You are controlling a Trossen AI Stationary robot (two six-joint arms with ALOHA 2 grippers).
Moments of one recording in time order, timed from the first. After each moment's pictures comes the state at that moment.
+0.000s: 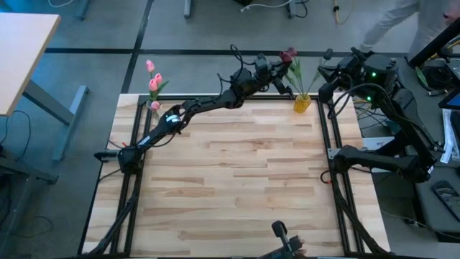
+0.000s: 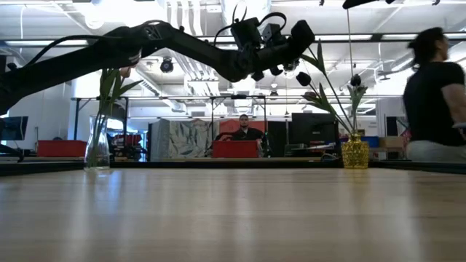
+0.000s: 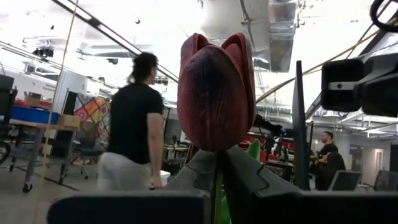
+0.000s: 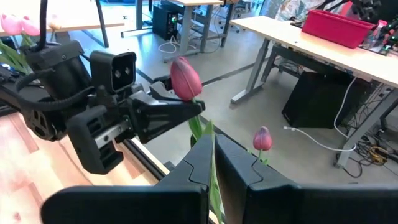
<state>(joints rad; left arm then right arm) 0.43 2.58 2.36 0.74 0.01 -0.17 -0.81 0.91 1.38 -0.75 0.03 -0.16</state>
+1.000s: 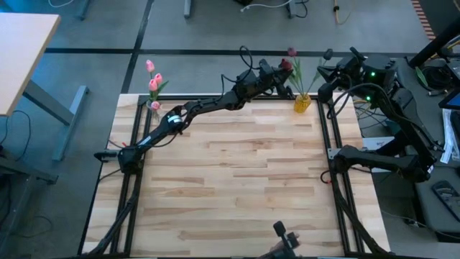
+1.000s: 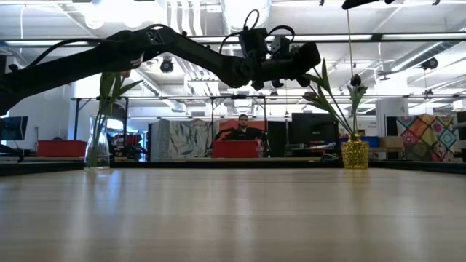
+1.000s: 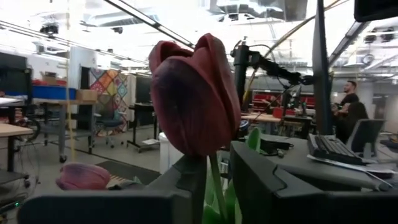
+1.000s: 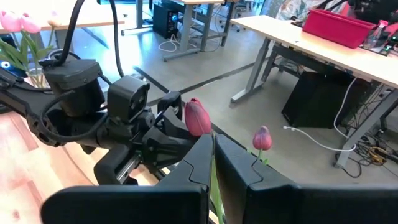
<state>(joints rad) 0.42 2.61 2.36 0.59 -0.01 -0.06 -0.81 0.91 1.38 -0.75 0.03 -0.16</state>
